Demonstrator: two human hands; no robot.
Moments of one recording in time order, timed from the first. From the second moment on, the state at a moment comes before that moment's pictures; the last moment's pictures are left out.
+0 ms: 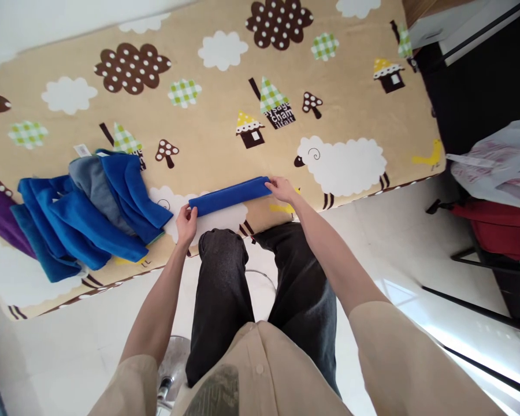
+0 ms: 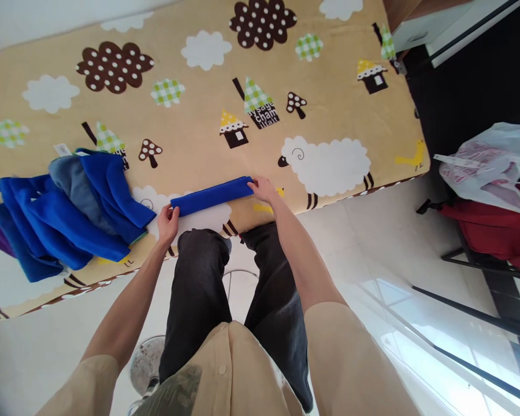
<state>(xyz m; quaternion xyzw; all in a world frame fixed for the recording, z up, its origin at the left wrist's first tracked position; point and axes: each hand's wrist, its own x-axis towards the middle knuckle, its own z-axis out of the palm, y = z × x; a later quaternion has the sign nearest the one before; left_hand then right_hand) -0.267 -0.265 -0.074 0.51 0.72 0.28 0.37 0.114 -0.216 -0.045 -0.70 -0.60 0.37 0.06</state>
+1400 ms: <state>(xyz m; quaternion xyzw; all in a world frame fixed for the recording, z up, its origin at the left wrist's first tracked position) -0.272 -0.255 -0.041 0.43 0.73 0.20 0.49 0.112 -0.219 -0.046 -0.68 -0.53 0.50 0.11</state>
